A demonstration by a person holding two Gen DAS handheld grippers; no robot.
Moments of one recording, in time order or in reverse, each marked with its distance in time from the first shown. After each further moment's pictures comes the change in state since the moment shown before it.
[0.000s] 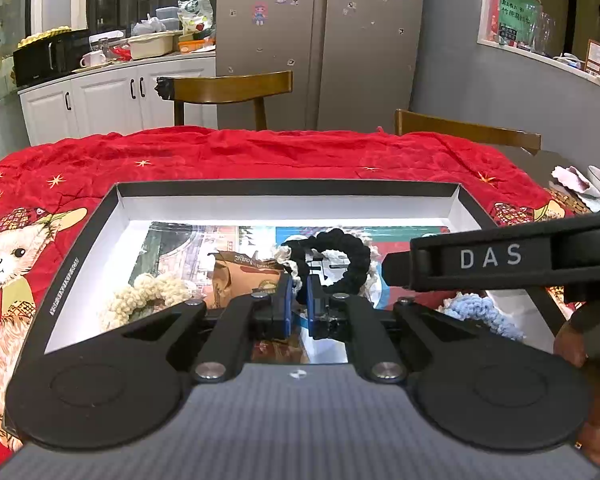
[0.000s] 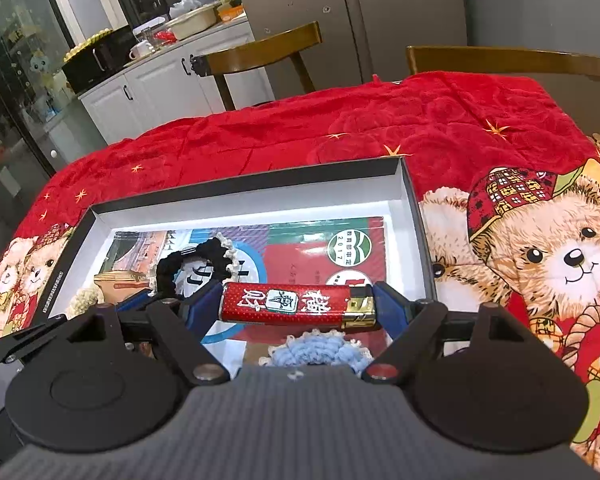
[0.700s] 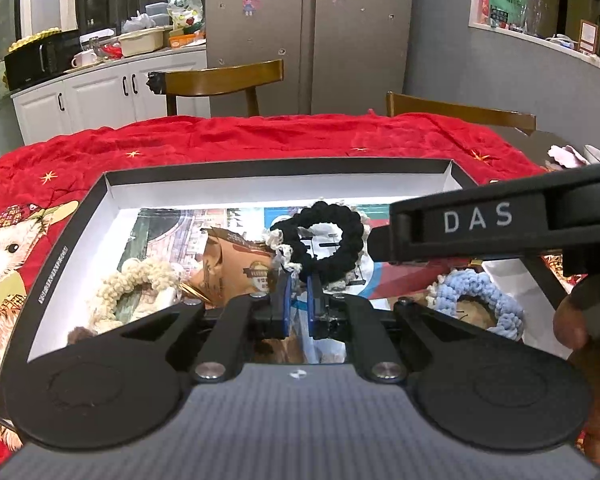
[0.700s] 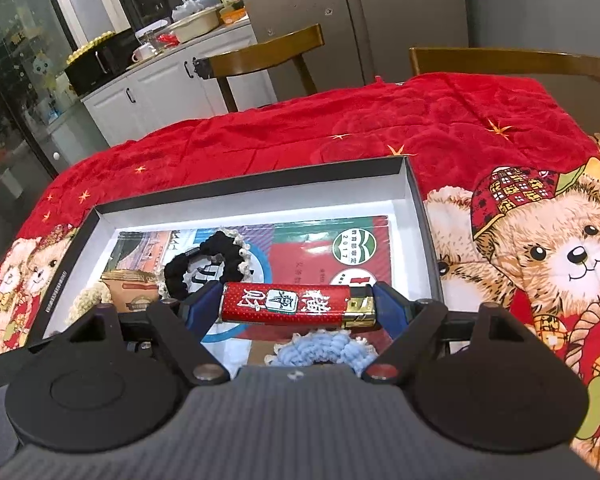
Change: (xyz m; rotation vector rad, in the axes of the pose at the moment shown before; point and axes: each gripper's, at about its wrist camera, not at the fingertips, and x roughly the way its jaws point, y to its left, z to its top) left arm 0.004 -0.008 -0.011 0.039 0.028 -0.004; right arm 0.001 0.003 -0.004 -0.005 -0.010 0.003
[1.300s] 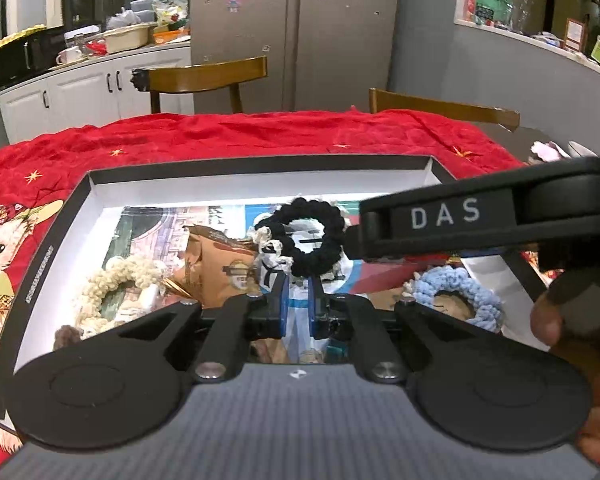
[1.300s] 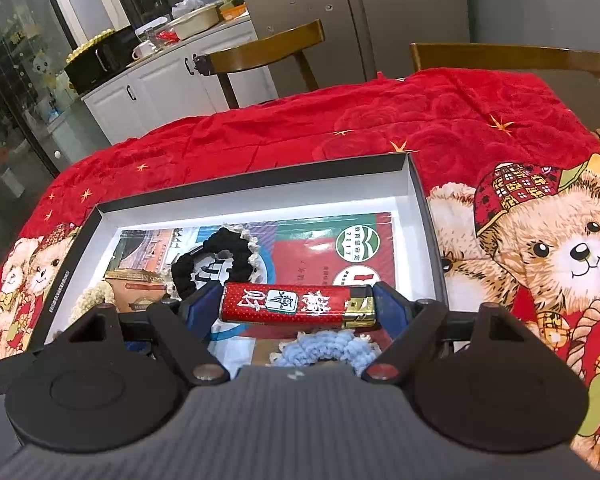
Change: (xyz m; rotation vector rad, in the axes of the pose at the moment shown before) left arm -0.001 -0.002 0.001 0.012 0.023 -0.058; right arm -0.001 -0.003 0.002 0.016 0.015 0.014
